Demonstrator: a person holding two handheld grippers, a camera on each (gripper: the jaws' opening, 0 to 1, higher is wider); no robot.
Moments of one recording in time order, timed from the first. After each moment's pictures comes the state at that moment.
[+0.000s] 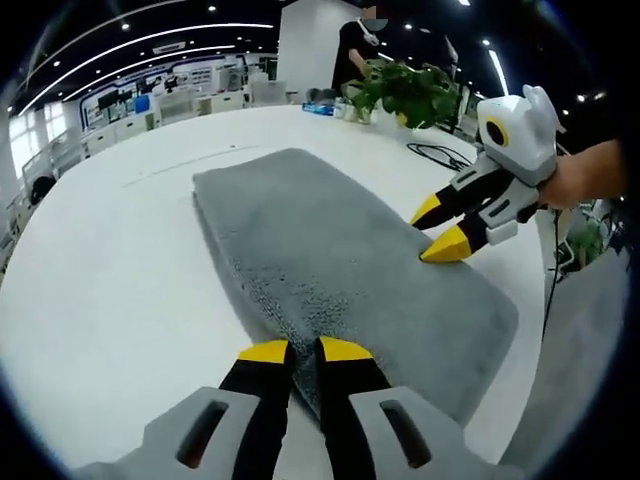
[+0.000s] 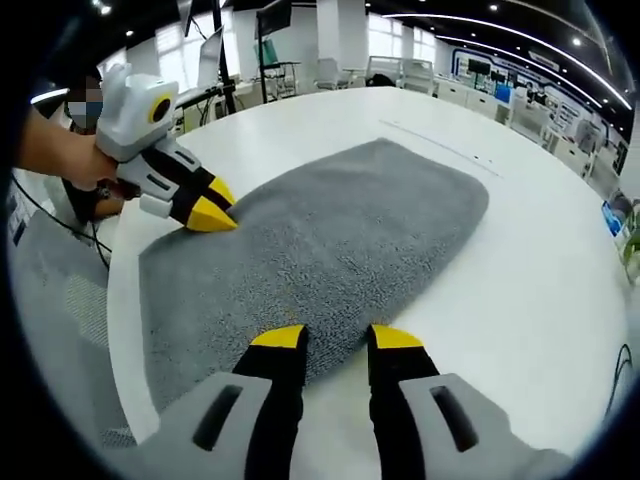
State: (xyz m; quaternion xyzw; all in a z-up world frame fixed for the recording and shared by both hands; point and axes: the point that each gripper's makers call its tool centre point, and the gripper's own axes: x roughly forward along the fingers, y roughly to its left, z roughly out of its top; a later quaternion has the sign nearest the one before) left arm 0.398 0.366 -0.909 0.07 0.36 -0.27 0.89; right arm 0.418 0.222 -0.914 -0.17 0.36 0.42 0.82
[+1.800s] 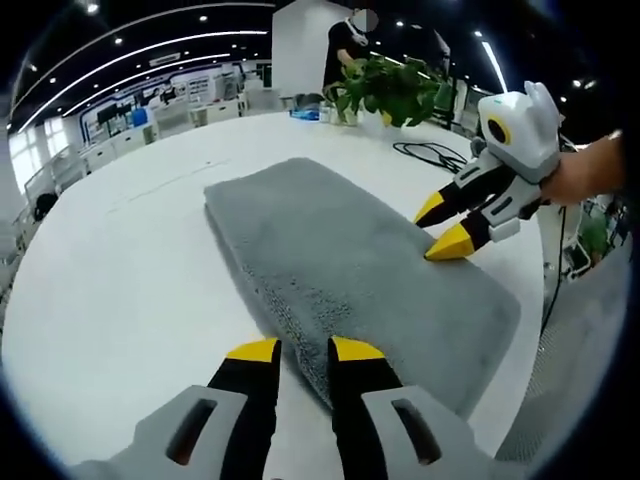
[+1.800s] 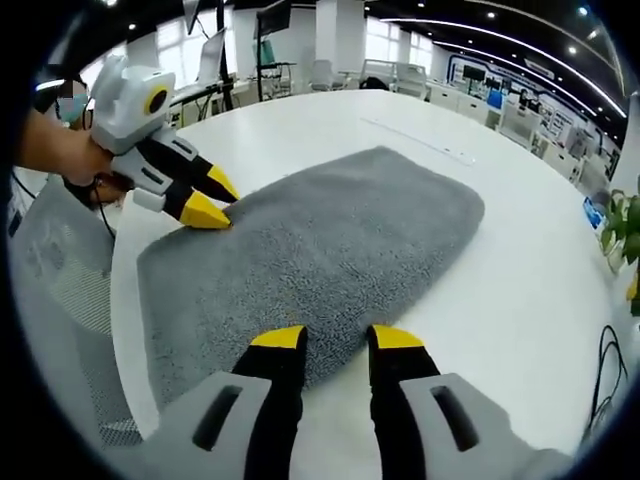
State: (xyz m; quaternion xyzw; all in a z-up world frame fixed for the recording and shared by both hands) left arm 0.387 0.325 -0.893 0.11 0.34 -0.26 0.90; right arm 0.403 0.175 -0.902 -0.18 0.34 0.41 0.83
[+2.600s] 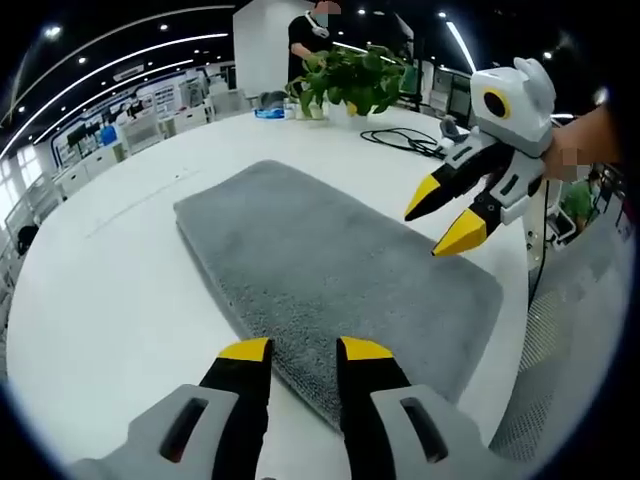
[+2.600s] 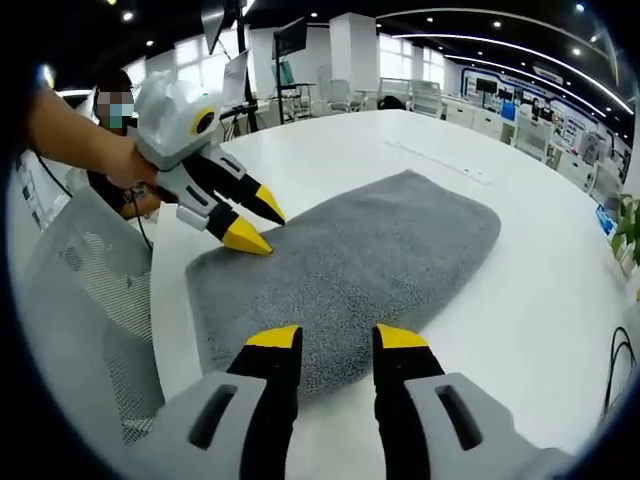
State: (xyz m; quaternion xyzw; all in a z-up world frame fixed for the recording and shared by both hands) left arm 0.378 0.307 -0.887 0.14 0.33 -0.33 0.87; right arm 0.365 0.187 -0.880 -0.15 0.32 0.47 0.81
